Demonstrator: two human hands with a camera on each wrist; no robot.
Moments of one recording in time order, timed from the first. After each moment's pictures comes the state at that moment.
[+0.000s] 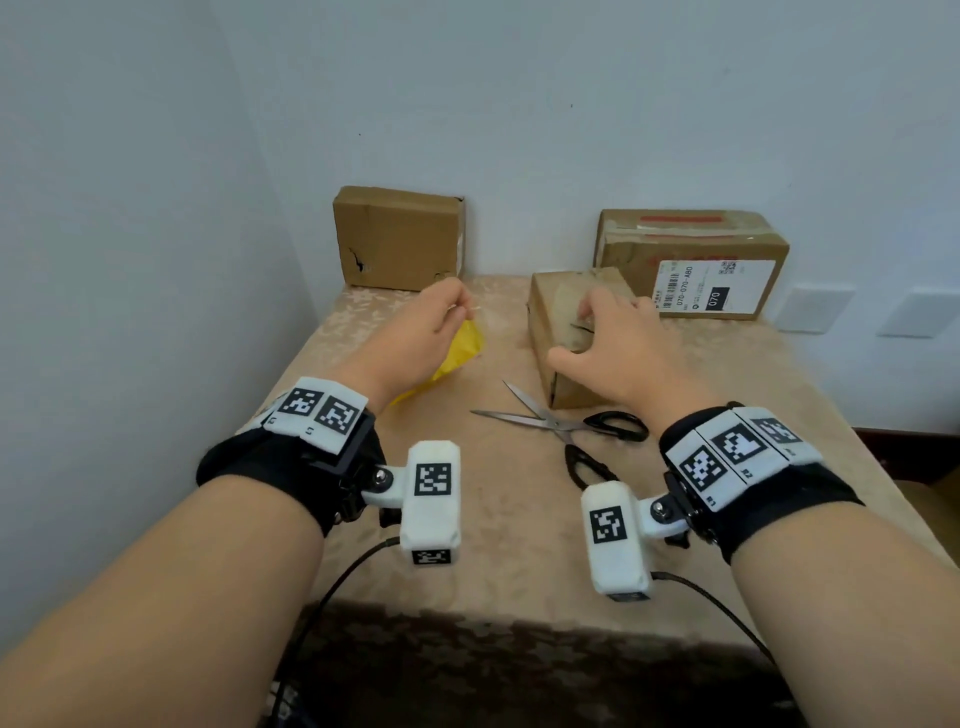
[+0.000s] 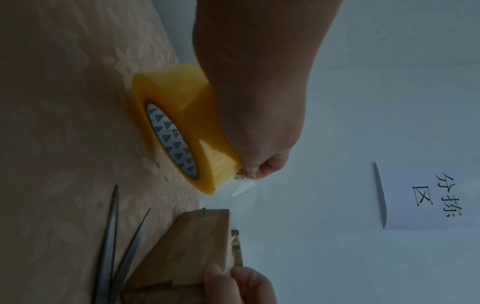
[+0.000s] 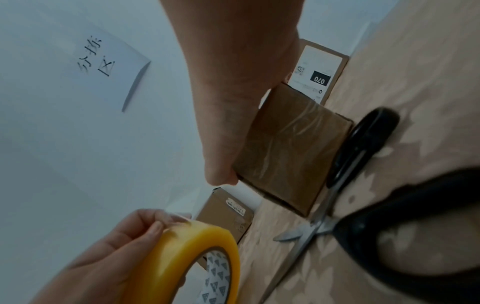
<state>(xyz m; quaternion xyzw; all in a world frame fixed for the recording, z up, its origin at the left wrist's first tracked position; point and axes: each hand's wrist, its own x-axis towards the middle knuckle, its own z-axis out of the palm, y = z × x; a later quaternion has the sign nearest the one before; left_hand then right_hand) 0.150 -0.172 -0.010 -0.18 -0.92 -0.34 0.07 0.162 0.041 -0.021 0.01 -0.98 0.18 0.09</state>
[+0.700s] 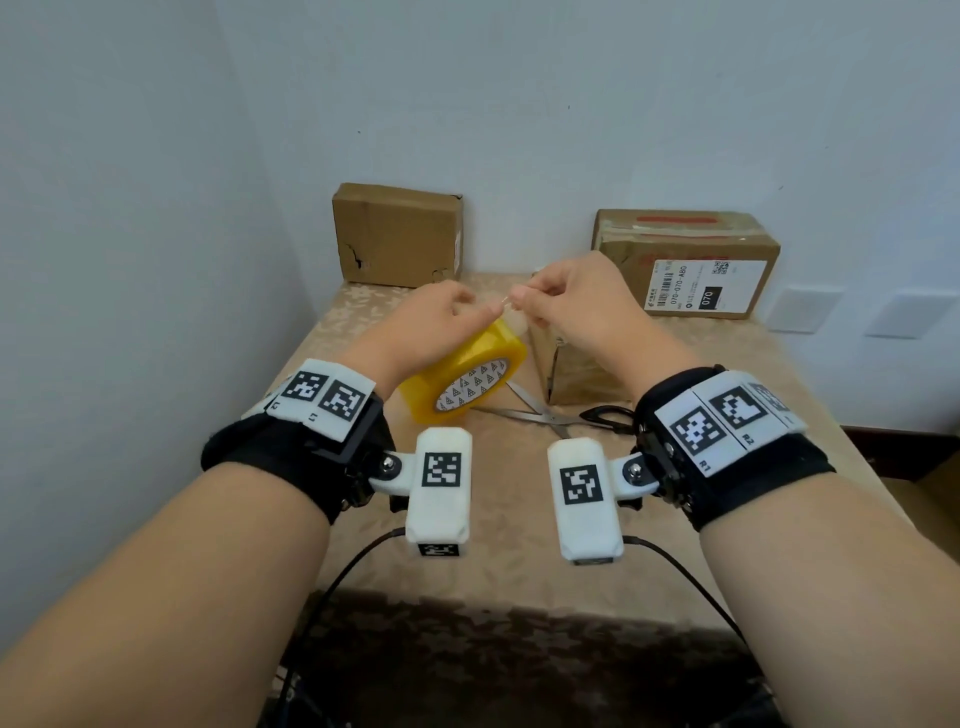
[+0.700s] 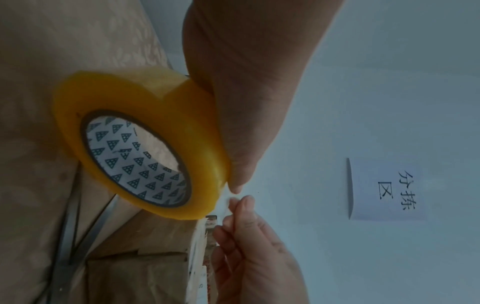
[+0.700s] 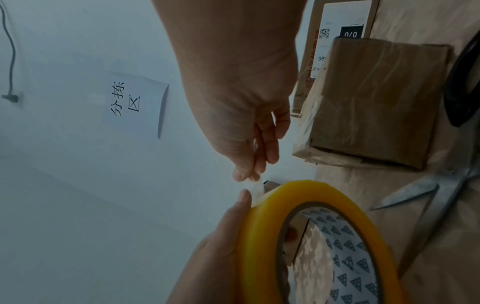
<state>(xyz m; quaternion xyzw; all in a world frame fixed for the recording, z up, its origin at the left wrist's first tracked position) 0.158 -0.159 0.007 -0.13 -0.93 -0.33 0.01 0.164 0.007 0.021 0.09 -0.89 0.43 0.08</state>
